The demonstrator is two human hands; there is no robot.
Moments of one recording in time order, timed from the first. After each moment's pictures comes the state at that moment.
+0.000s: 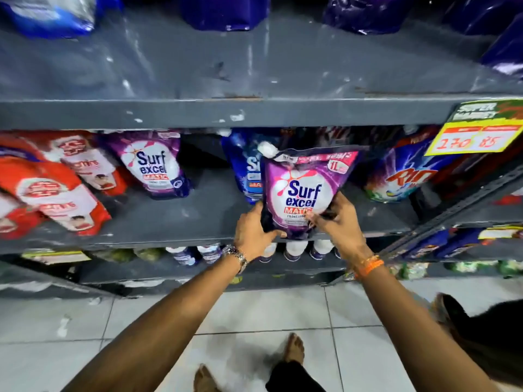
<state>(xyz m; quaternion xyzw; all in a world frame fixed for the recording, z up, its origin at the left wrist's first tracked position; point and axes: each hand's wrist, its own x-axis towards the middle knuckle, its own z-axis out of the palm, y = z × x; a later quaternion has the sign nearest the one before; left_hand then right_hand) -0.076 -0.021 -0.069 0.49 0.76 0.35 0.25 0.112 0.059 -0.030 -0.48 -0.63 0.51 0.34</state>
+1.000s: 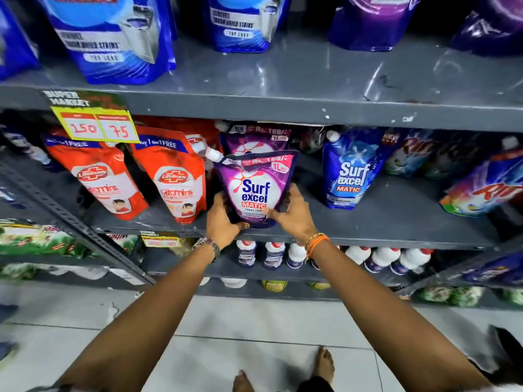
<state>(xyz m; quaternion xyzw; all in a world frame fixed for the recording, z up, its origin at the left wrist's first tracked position) -0.318 -0.154 -0.073 0.38 0.79 0.44 0.19 -0.155 -0.050 -0.040 -0.40 -0.71 0.52 0.26</state>
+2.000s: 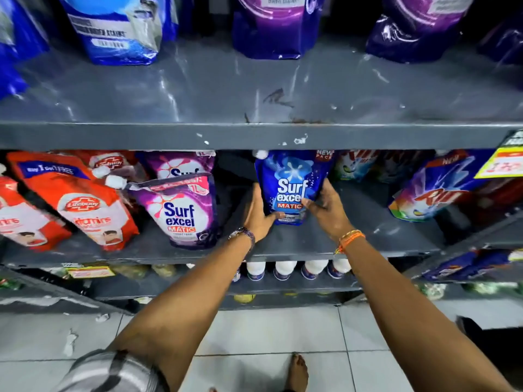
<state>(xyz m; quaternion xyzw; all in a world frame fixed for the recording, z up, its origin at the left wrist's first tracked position) -0.160 0.017 -0.070 0.45 0.71 0.45 0.28 0.009 0.104 -0.048 -0.37 -0.65 0.56 0.36</state>
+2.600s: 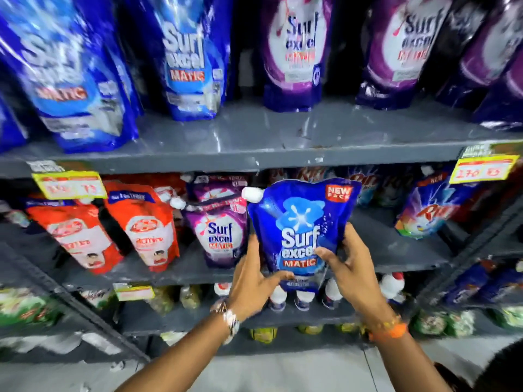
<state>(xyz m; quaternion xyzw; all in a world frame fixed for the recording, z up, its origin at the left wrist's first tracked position) -0.149 -0.178 0.021 0.51 0.62 0.52 0.28 0.034 -0.101 0.054 -0.35 -0.64 0.52 0.44</state>
